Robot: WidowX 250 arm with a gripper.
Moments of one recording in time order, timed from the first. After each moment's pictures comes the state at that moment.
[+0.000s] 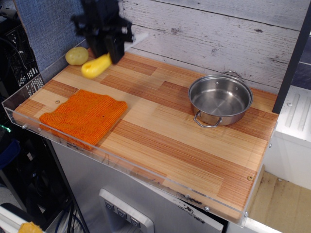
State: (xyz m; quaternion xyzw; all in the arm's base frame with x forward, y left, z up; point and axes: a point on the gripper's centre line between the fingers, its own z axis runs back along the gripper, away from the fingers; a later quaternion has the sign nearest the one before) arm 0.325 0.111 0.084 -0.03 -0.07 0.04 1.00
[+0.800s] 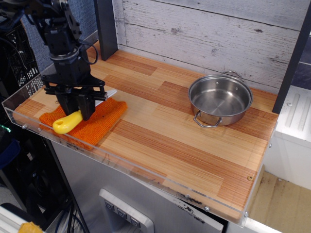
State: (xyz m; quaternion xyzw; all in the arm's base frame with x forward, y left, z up) arm 0.262 0.134 0.022 -0.02 0.00 0.11 0.99
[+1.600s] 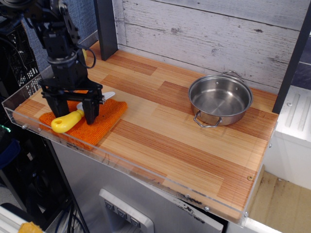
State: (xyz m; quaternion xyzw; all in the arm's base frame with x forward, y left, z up) arm 0.258 0.134 0.024 -0.02 0.01 0.12 0.99
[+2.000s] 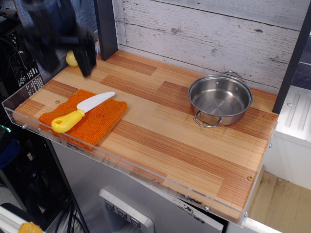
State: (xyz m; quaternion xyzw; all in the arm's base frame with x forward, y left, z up) arm 0.255 0.120 0.132 0.00 -0.14 0.11 0.98
